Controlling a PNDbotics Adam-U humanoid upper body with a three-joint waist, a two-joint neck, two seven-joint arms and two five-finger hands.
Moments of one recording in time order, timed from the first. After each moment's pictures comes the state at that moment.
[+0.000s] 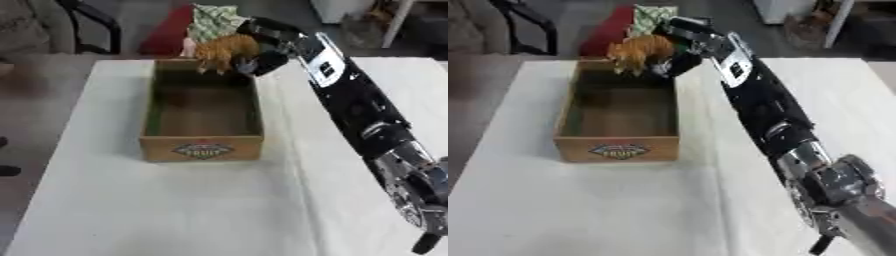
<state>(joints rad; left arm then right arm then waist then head) -0.22 0.23 -0.21 -1.98 0.02 0.13 0.20 -1.07 -0.43 0.03 -0.80 0.53 -0.51 0.55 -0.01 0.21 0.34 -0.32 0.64</state>
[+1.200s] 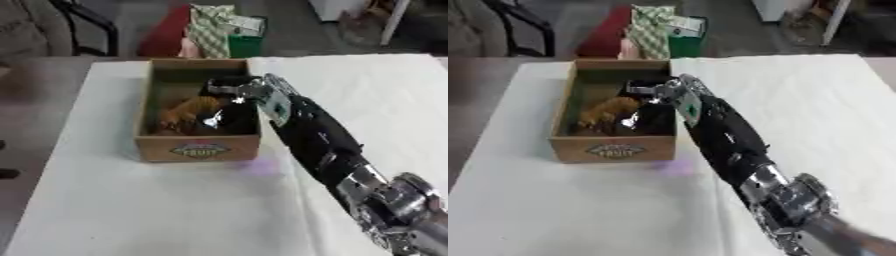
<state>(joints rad) -0.22 0.22 -0.21 -1.98 0.03 0.13 0.20 -1.03 -0.30 0.07 -0.72 0.84 -0.51 0.62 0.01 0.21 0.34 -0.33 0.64</state>
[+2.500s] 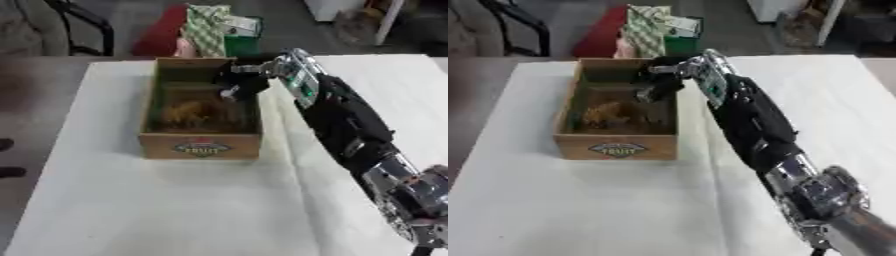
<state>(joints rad) -0.21 0.22 -0.21 -1.98 0.02 0.13 0.20 -1.03 -0.46 0.09 -0.90 0.73 -0.45 0.71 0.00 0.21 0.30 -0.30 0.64</state>
